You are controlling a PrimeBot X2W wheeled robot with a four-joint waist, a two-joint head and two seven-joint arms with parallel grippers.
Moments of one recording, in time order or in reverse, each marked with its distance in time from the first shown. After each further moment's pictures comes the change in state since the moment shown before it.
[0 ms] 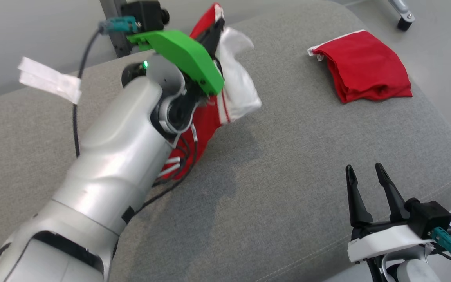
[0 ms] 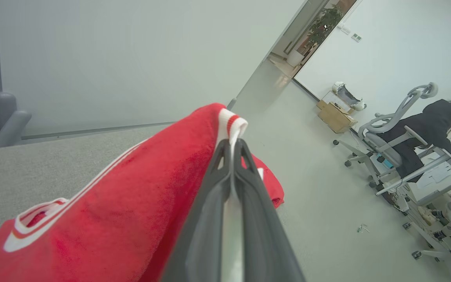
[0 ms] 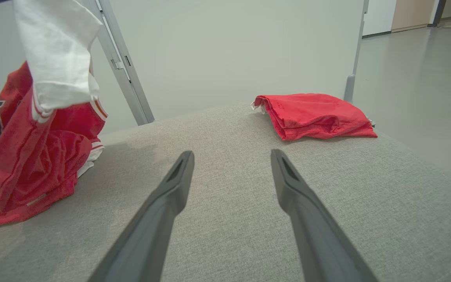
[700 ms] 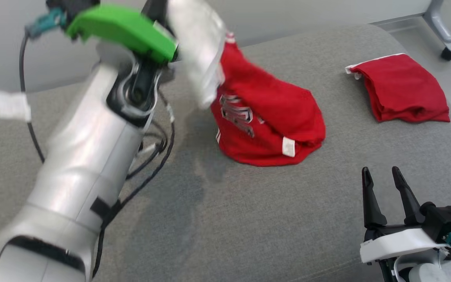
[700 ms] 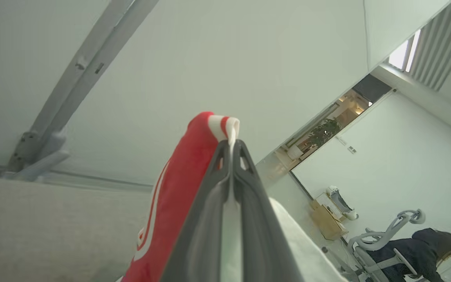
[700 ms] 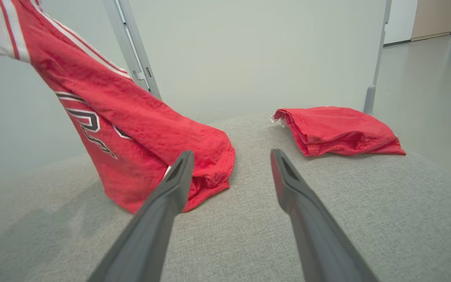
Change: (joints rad) left arm -0.064 0.044 0.122 0.022 -0.248 0.000 -0.170; right arm 0.034 0.000 -0.060 -0.016 0.000 0.000 0.000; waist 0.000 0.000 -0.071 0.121
